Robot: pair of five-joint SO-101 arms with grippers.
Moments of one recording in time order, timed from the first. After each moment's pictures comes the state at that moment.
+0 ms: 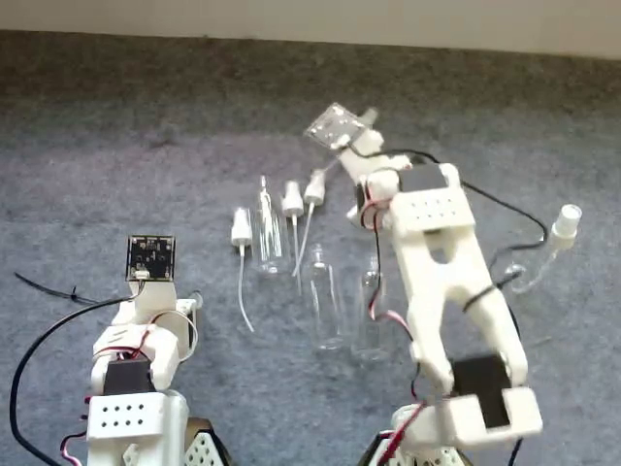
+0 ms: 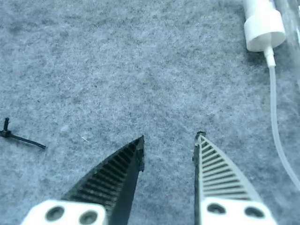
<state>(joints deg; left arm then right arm) -11.5 -85.4 96.3 49.2 0.0 -17.0 0.8 7.5 64.7 44.4</state>
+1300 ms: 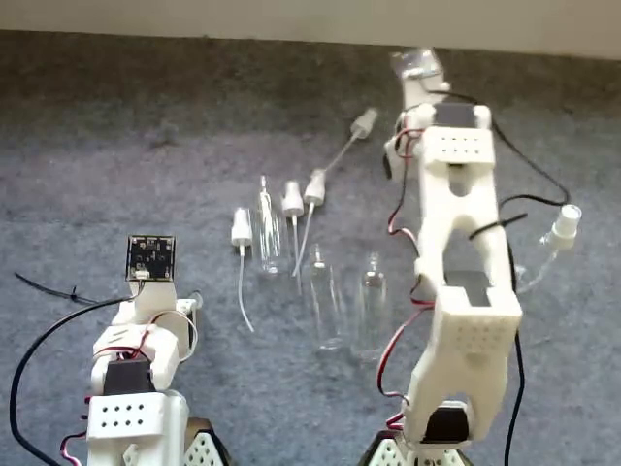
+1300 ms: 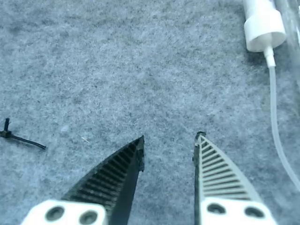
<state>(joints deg) -11.5 -85.4 96.3 49.2 0.0 -5.6 27.1 -32.4 77.9 15.7</state>
